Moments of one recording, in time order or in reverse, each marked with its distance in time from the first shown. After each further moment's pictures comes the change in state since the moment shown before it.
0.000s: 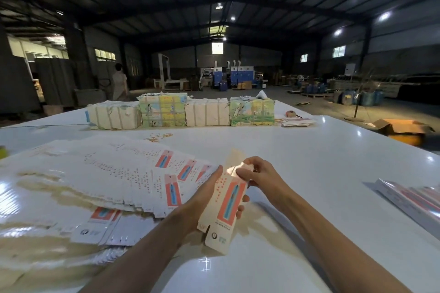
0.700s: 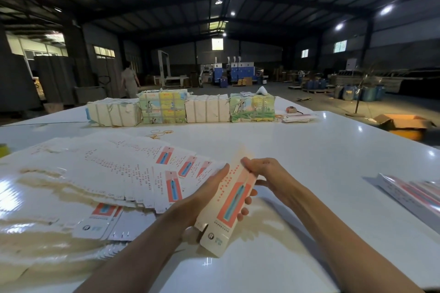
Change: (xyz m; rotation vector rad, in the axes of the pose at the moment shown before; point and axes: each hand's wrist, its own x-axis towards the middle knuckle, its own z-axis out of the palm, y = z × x) left_hand 0.006 0.010 0.002 0.007 -0.449 -0.190; right_hand -0.009 -0.009 -0.011 0.023 -0.121 0.103
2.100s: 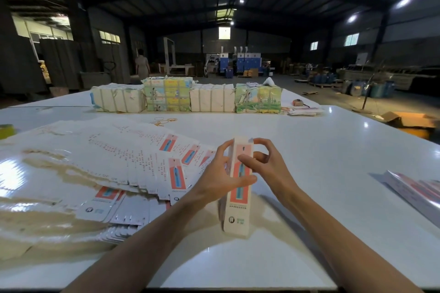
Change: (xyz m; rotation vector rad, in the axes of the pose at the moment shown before) left_hand 0.001 -0.016 0.016 0.761 0.701 0.521; right_hand -0.007 0.007 0.023 0.009 0.168 -0.229
